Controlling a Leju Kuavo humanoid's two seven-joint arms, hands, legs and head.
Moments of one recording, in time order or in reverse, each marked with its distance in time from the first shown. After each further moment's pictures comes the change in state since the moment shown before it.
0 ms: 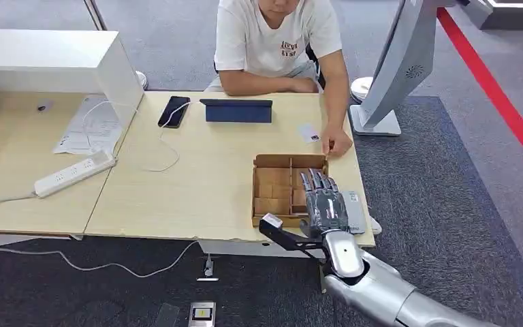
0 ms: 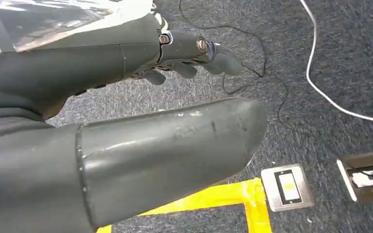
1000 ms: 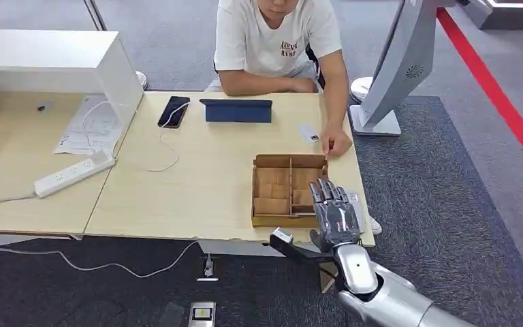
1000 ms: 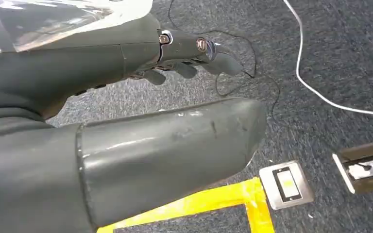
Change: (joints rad) left arm 0.000 0.010 -0.082 -0.008 -0.012 0.000 0.035; right arm 0.056 -0.100 0.009 -0.122 0.076 0.011 0.027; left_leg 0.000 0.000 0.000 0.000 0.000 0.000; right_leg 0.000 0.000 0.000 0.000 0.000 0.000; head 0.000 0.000
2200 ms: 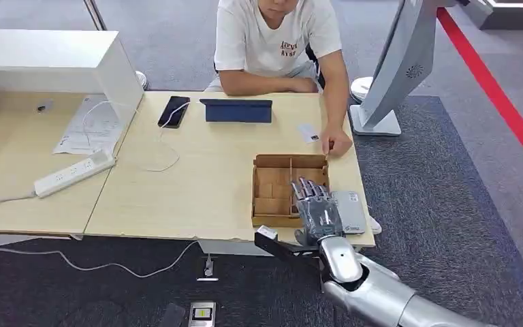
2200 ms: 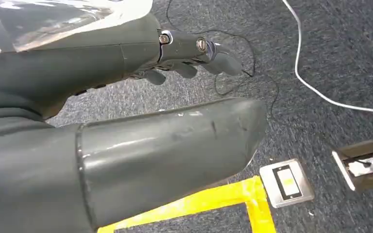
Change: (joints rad) left arm 0.014 0.011 -0.066 -0.021 0.042 0.000 0.015; right arm -0.051 0.085 0.027 0.071 -0.106 0.067 -0.068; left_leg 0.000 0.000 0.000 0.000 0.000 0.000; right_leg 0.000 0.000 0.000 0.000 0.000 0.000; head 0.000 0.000
